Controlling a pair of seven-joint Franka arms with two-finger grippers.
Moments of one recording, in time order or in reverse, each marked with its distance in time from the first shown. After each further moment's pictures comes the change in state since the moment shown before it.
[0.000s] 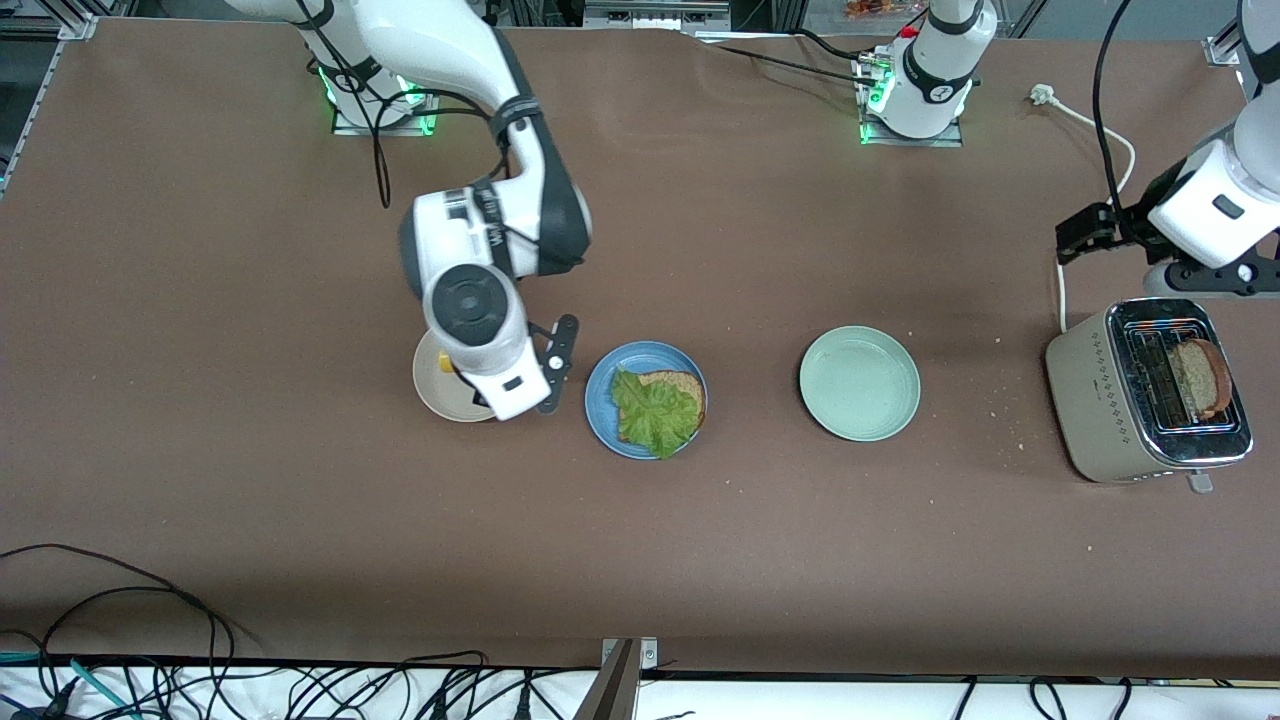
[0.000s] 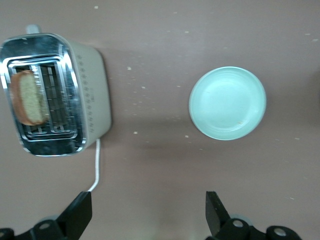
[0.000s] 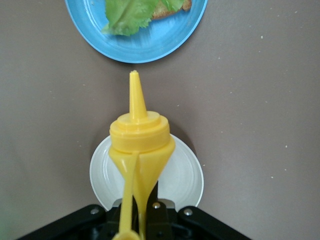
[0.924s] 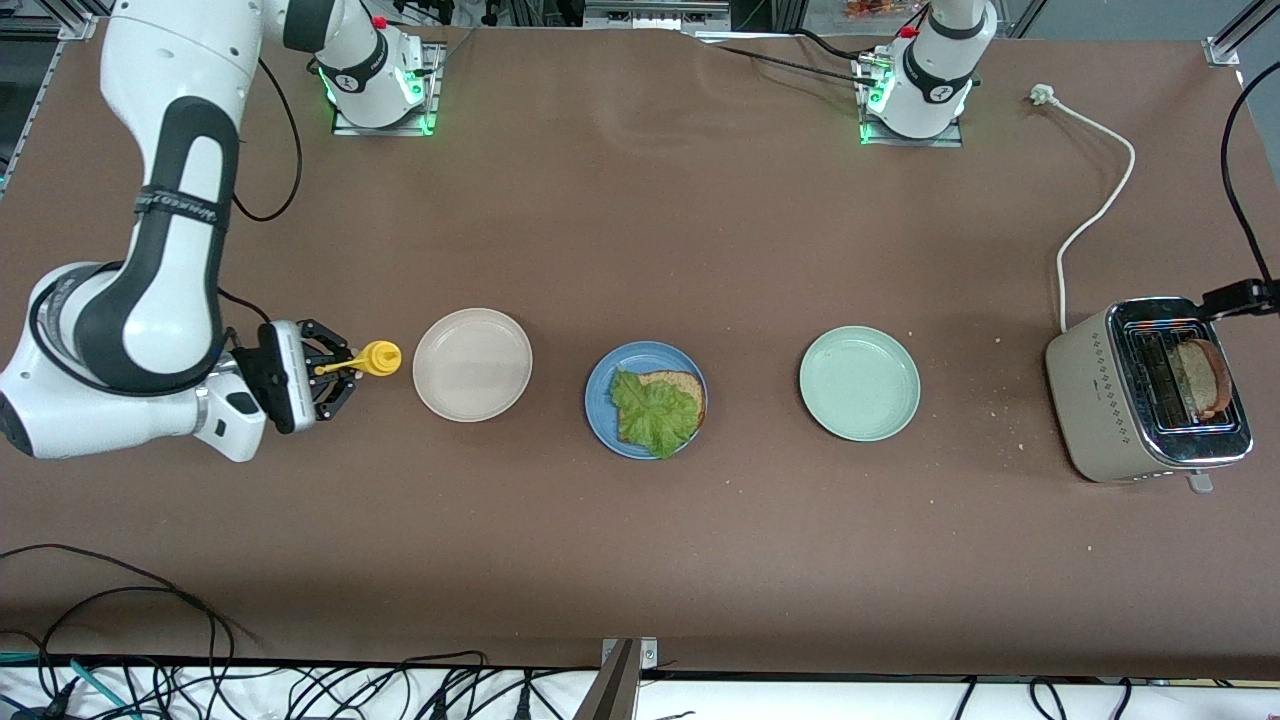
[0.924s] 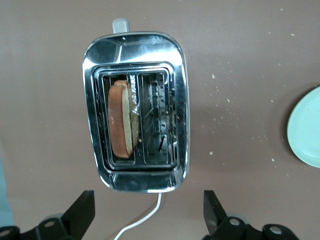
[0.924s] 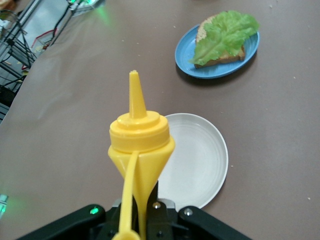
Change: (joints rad) left arm 0.334 0.178 0.011 -0.001 0.044 0.193 0.284; right arm -0.484 -0.054 0.009 -0.091 0.489 -0.383 -0.808
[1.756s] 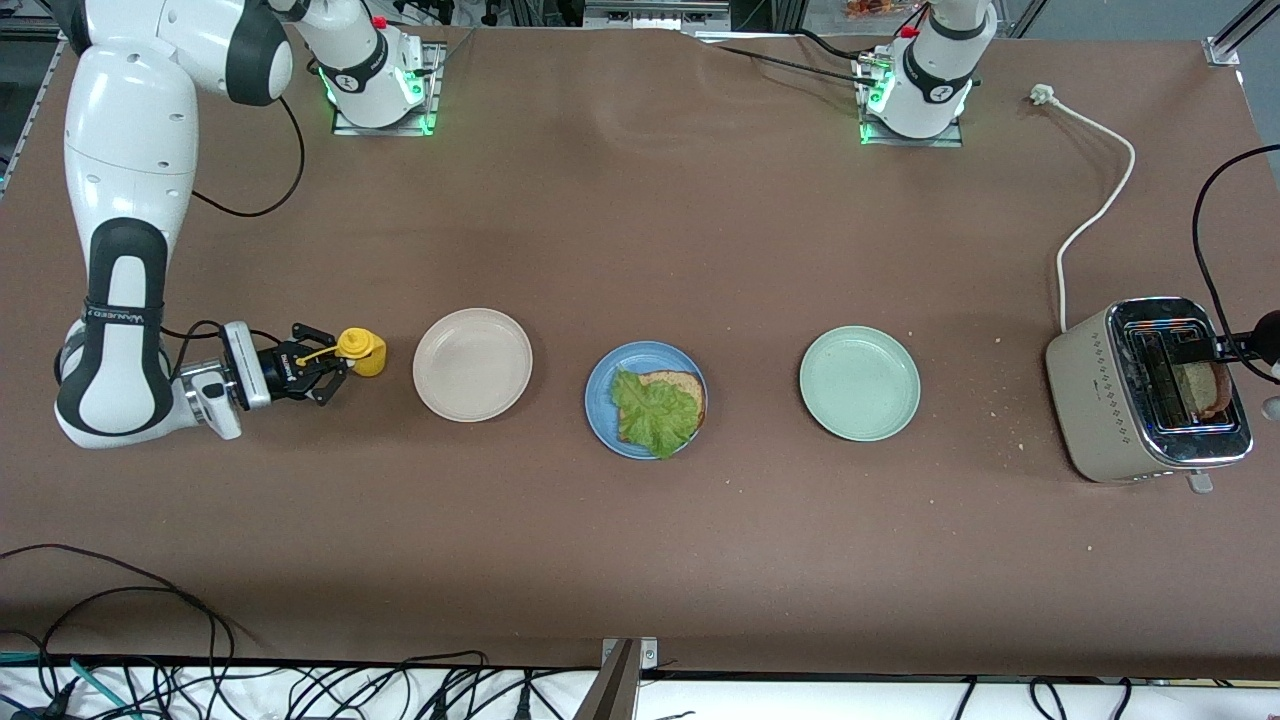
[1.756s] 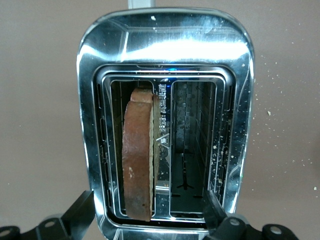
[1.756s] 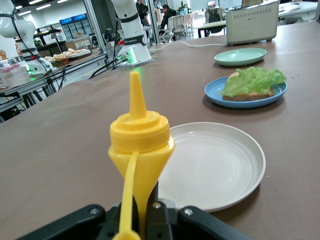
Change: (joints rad) left arm 0.076 0.184 -0.001 -0.005 0.000 0.133 0.000; right arm -0.369 0.127 0.307 -0.162 0.108 -0.063 -0.535
